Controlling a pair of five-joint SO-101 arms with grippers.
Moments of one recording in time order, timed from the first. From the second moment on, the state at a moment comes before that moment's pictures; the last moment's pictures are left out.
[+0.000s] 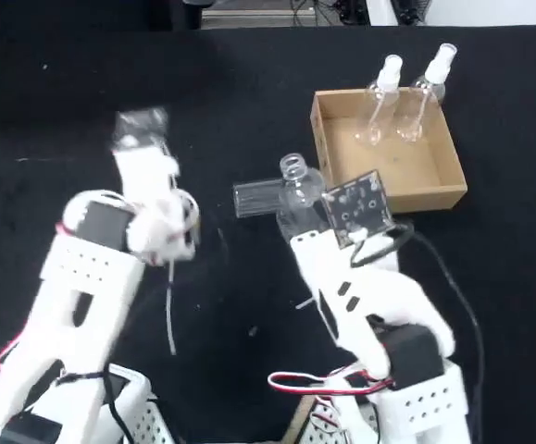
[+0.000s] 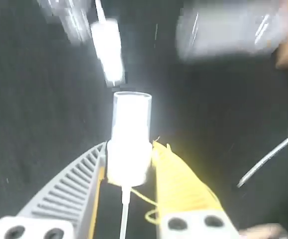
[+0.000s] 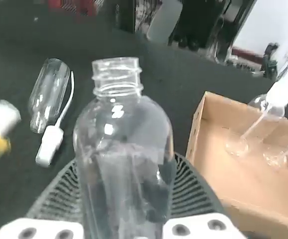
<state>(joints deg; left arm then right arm) 10.2 -36.3 25.5 79.1 18.1 -16.8 -78.2 60.1 52.4 8.0</state>
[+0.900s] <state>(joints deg) 21.5 -36.3 -7.2 44.3 17.9 -17.1 -102.9 89.8 31.0 -1.5</state>
